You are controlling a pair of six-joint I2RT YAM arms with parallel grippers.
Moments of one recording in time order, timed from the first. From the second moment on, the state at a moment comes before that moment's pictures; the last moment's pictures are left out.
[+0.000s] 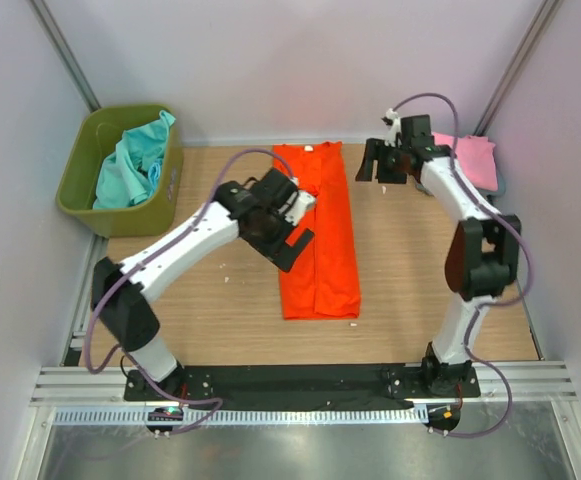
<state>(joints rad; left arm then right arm) -0.79 1.73 1.61 -1.09 0.02 0.01 0.15 2.02 1.76 -0.55 -0.25 0.11</state>
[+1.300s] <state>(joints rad) -0.48 1.82 0.91 -0.50 0.73 -0.79 0.16 1.49 0.57 -0.43 -0.72 0.67</state>
